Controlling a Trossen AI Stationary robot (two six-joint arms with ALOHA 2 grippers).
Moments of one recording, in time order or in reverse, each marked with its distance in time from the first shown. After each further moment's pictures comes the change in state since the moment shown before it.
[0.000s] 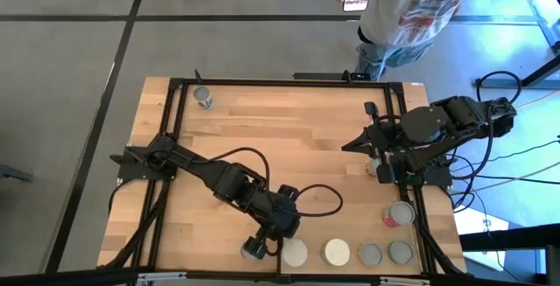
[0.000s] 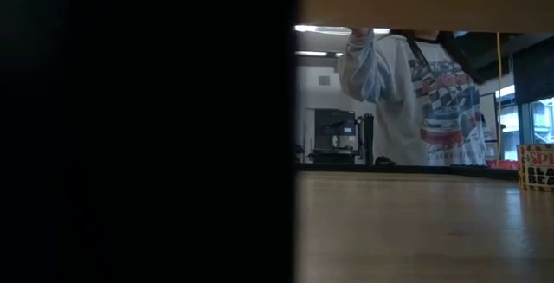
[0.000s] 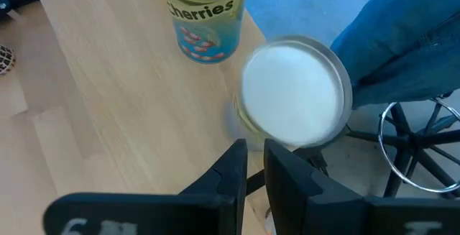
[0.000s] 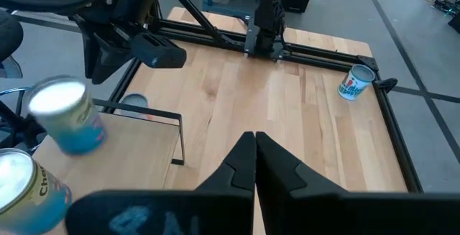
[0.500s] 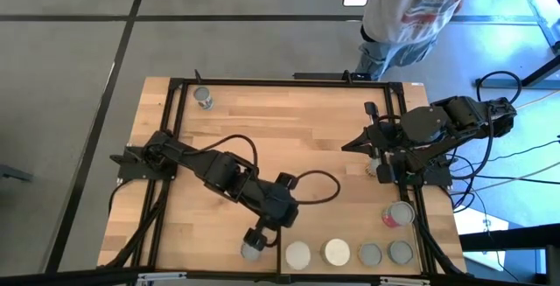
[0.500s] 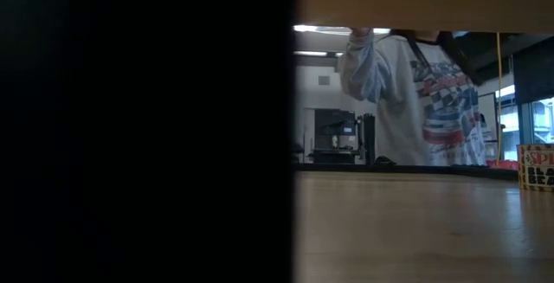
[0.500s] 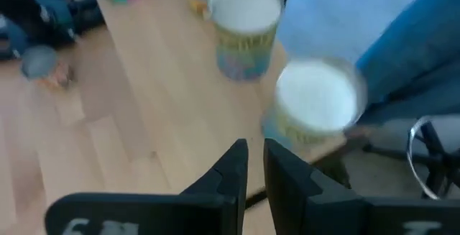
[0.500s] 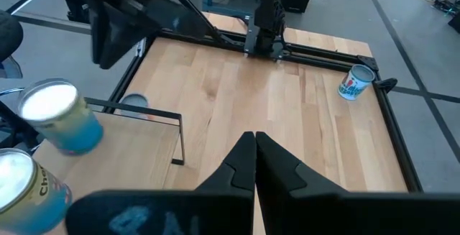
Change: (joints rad) left arm 0.015 -0.024 0.082 -0.049 -0.084 0.028; right arm 0.000 0.000 0.000 0.000 0.000 0.001
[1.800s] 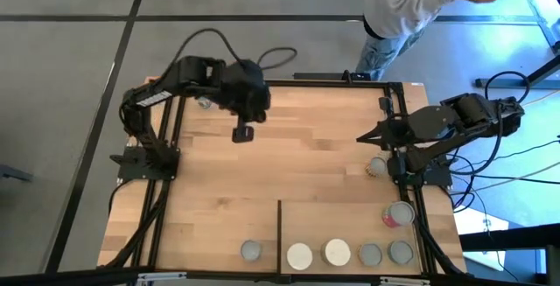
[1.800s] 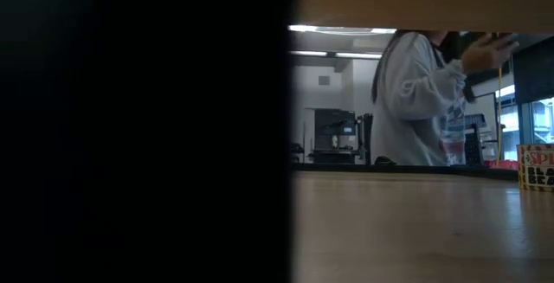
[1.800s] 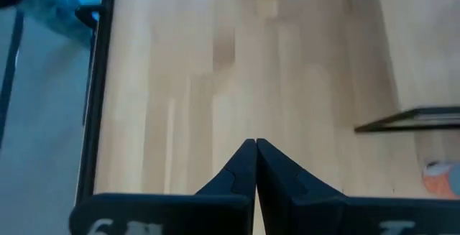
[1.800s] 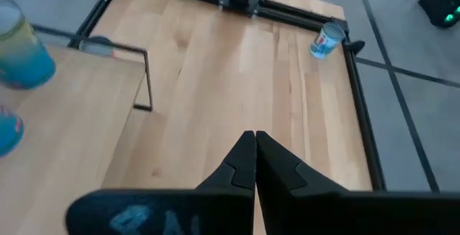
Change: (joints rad) left arm 0.548 -0.274 -0.071 -0.327 -0.015 0.122; right arm -0.022 -0.135 -0.116 -0.138 0.070 -0.051
